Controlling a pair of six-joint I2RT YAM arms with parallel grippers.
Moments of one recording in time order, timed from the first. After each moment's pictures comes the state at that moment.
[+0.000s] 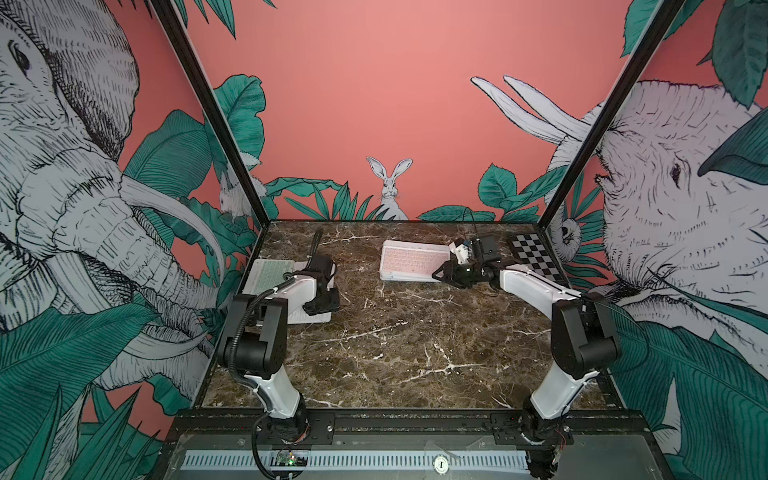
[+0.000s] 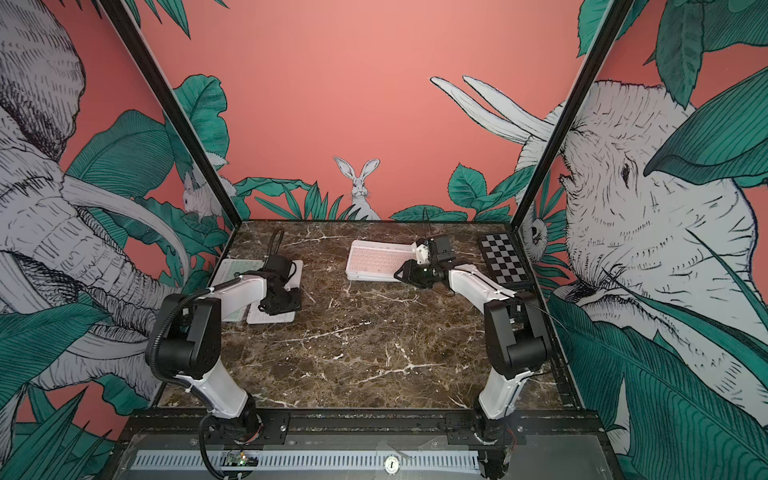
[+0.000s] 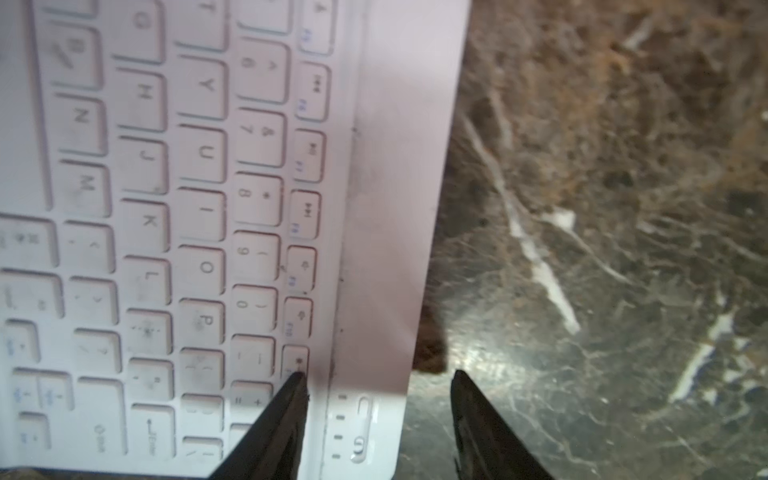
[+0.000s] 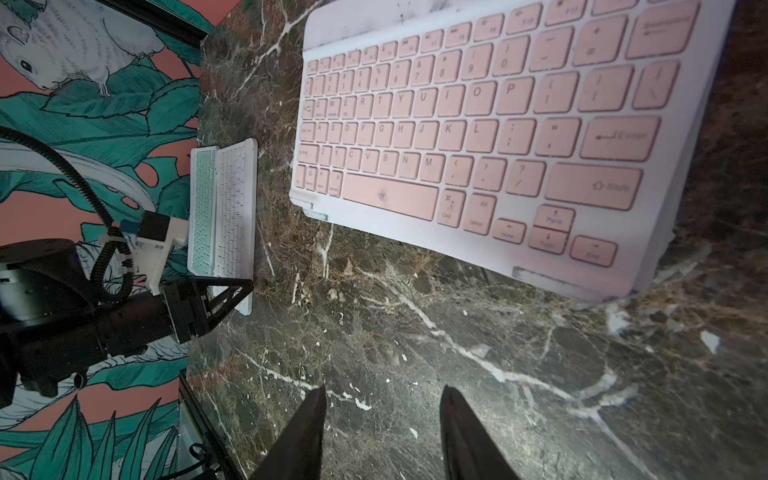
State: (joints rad) left arm -0.22 1.71 1.00 -0.58 -0.03 -0.32; right arm 0.31 1.74 1.20 -0.34 -0.57 0.47
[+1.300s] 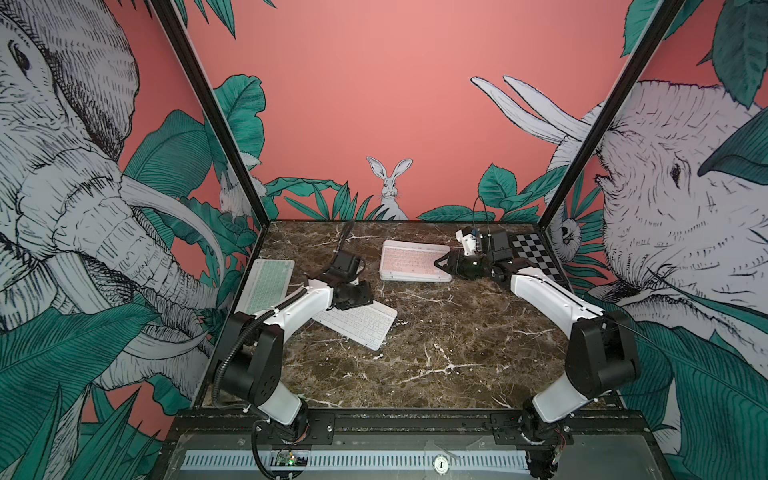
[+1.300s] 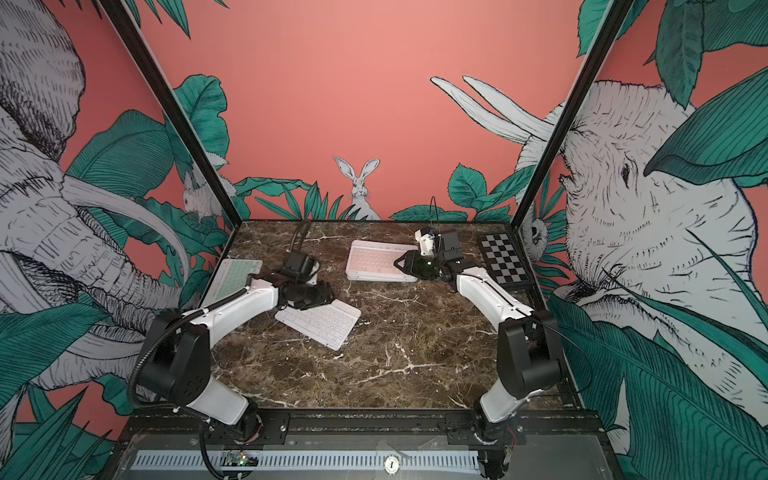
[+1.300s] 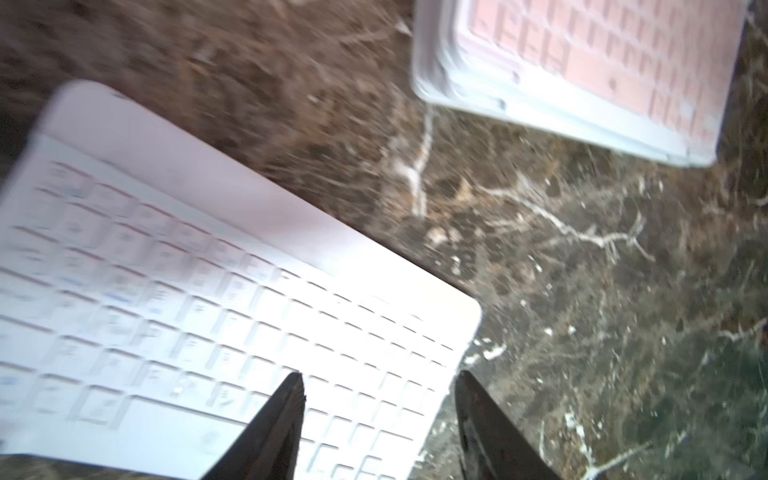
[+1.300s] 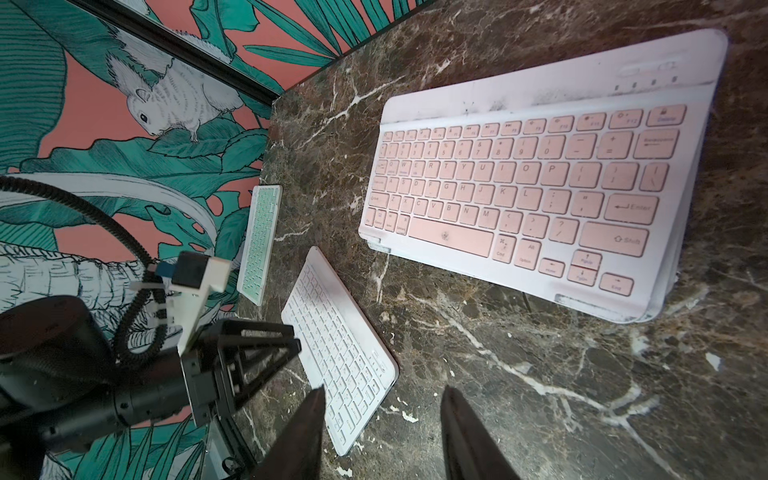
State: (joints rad) left arm -0.40 1.56 1.03 -0.55 0.16 -0.51; right arm 0.31 1.60 1.19 -0.29 -0.57 0.54
